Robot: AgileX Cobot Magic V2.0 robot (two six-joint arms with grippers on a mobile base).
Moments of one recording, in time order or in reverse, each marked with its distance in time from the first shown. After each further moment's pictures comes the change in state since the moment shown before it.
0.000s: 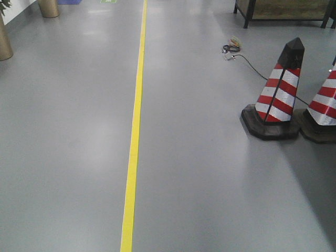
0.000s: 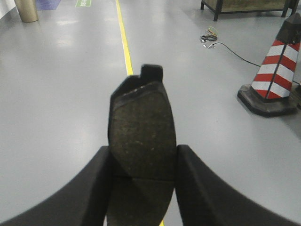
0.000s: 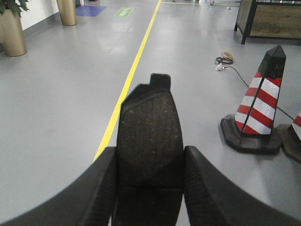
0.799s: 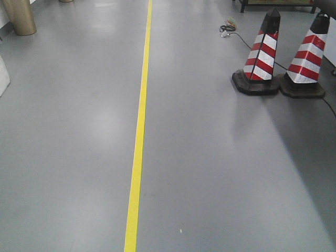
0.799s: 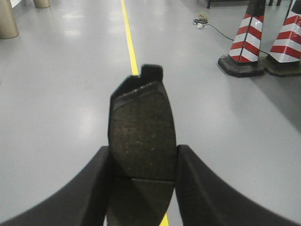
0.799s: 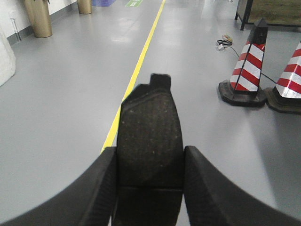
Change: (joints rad) left arm 0.000 0.000 0.000 0.000 0.000 0.000; right arm 0.000 0.000 0.000 0.000 0.000 0.000
